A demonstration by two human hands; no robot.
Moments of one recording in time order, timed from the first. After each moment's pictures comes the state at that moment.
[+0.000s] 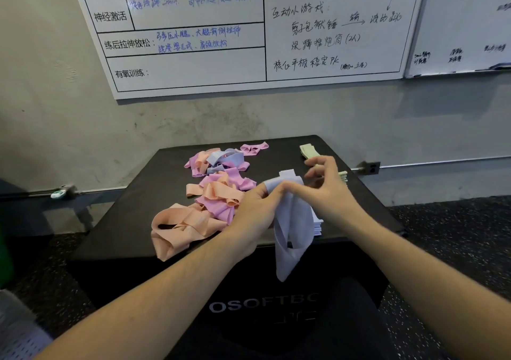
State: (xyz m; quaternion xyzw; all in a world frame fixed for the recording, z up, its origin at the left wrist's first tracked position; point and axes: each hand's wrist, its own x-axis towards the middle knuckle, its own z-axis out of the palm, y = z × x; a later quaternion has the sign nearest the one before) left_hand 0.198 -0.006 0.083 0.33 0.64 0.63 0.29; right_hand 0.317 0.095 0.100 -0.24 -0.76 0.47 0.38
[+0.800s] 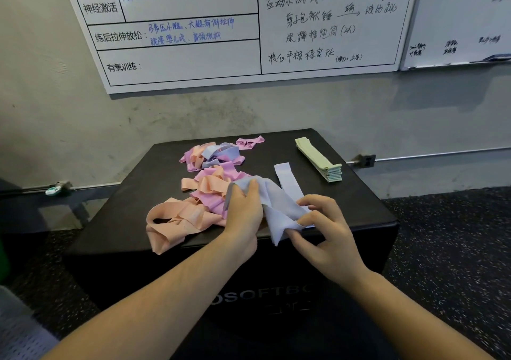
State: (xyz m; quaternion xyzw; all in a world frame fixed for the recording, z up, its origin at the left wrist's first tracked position) left_hand 0.207 -0.006 0.077 0.15 0.70 0.66 0.22; right_hand 0.355 0.068 0.021 -0.06 -0.83 0.21 0.51
